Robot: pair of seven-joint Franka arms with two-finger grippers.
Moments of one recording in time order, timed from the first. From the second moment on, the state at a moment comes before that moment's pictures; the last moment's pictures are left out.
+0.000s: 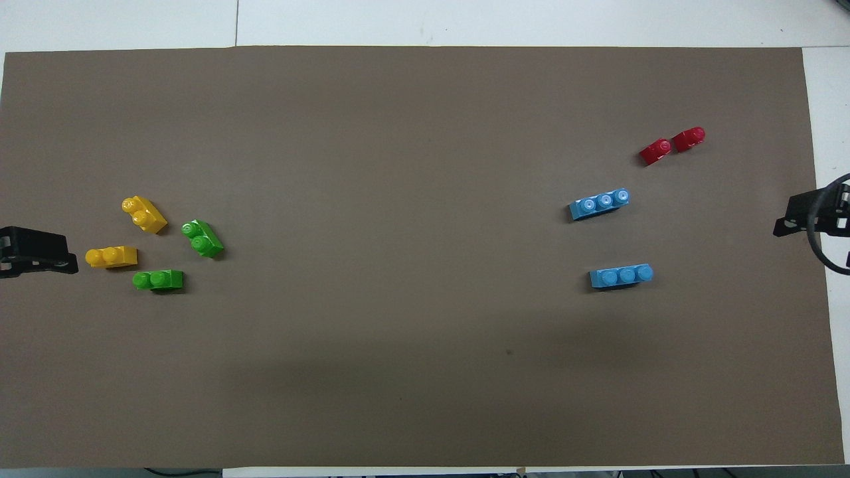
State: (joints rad) left arm 0.02 -0.21 -0.05 -1.74 0.00 1.46 -0.27; right arm -0.03 -0.11 -0.11 -1.75 0.08 1.54 0.39
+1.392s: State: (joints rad) left arm 0.02 -0.28 -0.06 -2.22 0.00 1.98 -0.79; right arm -0.09 0.22 -0.10 -1.81 0.43 1.80 0.93
